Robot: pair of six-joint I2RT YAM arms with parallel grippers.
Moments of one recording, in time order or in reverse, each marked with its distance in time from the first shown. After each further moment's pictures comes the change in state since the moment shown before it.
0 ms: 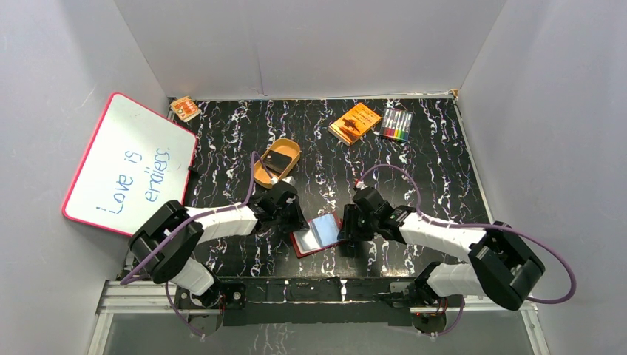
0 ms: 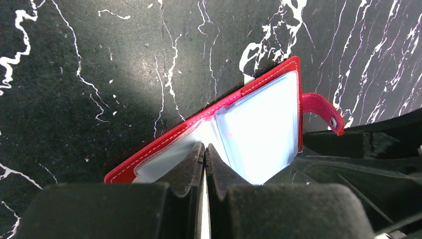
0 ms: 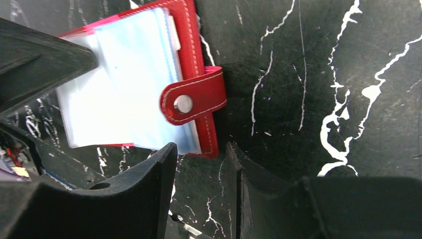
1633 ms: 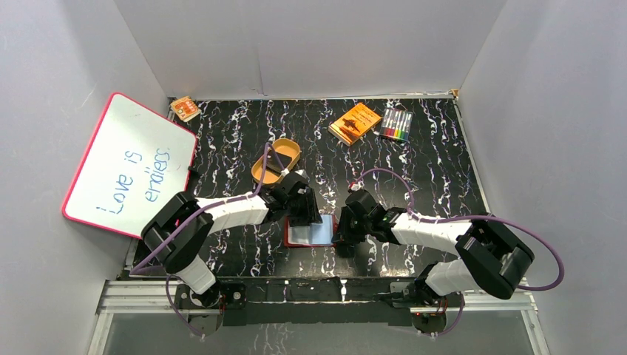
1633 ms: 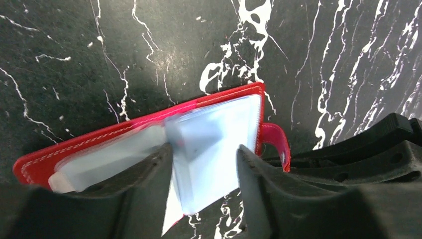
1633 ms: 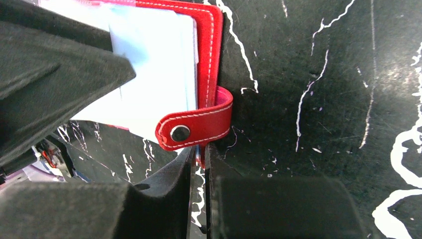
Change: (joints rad) left arm -0.016 0.092 0.161 -0.095 0.024 0.051; right arm 0.057 0.109 -0.004 0.124 -0.031 0.140
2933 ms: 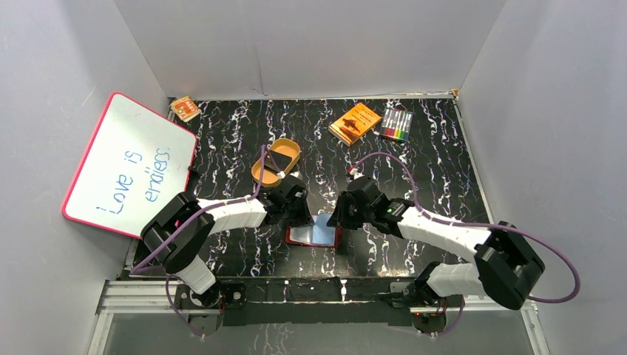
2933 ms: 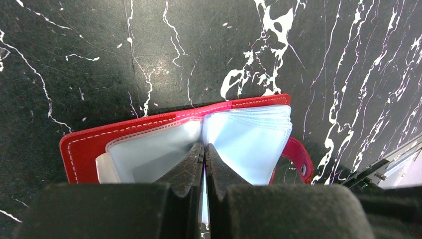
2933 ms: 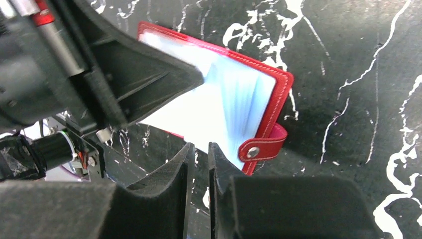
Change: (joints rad) left arm 0.001 0.008 -0.049 0.056 -0.038 -0.027; right arm -0.013 -0.108 0.124 -0.086 0.026 -0.067
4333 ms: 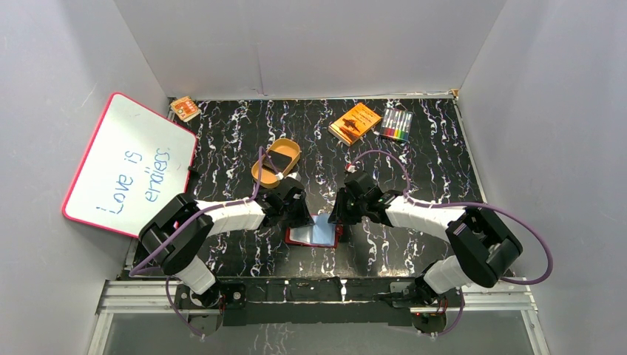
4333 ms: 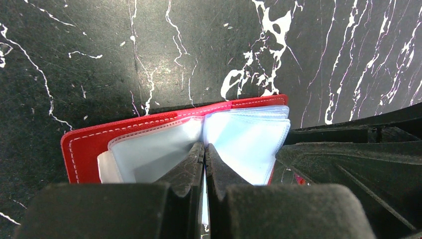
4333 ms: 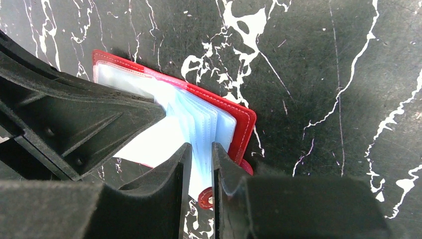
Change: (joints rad) left arm 0.000 -0.014 -0.034 0.042 -0.003 -0.021; right arm -0.092 0.206 0.044 0.055 -0.045 -0.056
